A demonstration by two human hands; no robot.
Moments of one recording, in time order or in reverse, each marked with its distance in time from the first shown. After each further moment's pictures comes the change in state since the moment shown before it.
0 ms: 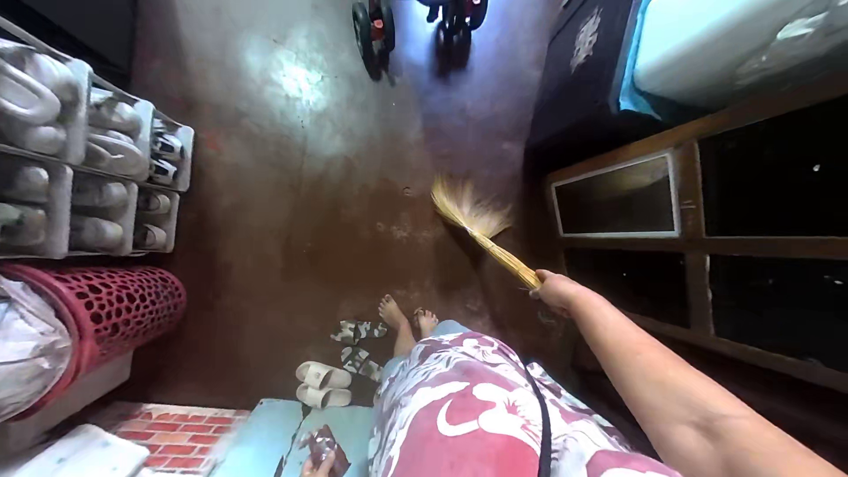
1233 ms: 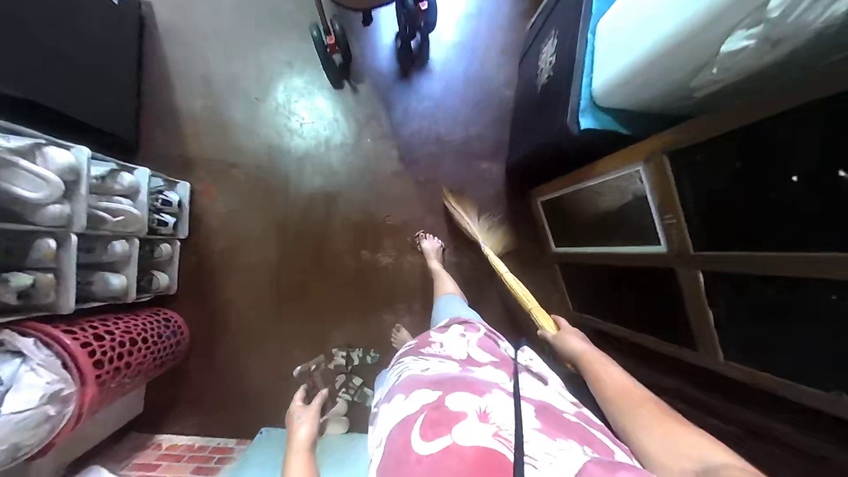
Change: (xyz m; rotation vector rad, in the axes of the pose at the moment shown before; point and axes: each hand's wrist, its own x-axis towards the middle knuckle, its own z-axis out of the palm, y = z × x) left_hand -0.026 0.186 0.128 0.256 0.002 0.388; right_hand 0.175 0.213 0.027 0.237 0.065 0.129
